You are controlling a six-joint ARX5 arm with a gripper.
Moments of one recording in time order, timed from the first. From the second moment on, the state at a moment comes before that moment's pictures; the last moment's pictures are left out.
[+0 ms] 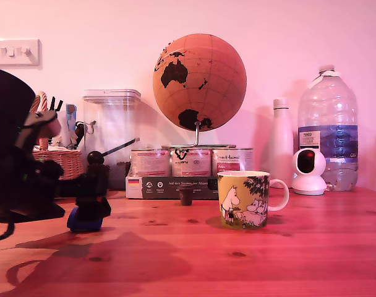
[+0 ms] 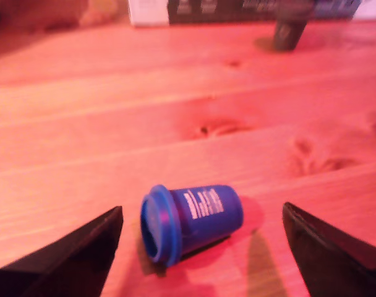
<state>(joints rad) -0.46 1.86 0.47 0.94 -0.14 -0.18</state>
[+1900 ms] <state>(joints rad) -0.44 1.70 0.55 0.64 0.19 -0.05</state>
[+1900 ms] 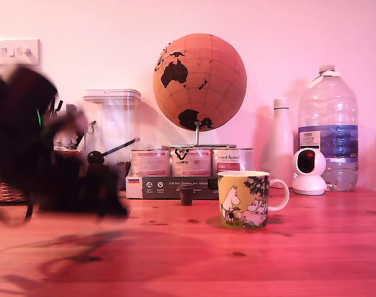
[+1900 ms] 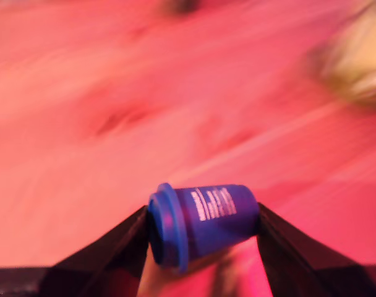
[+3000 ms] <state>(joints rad) -0.46 1.32 0.55 0.41 0.53 -0.05</state>
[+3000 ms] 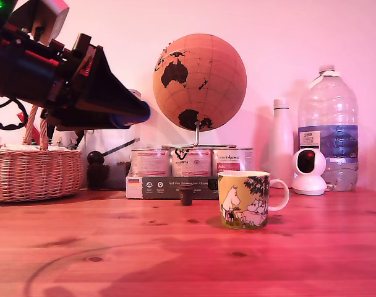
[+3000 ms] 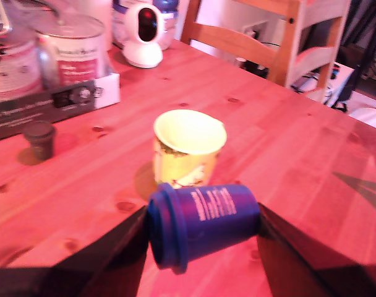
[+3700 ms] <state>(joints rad) -0.51 1.32 0.65 0.38 0.48 -0.05</state>
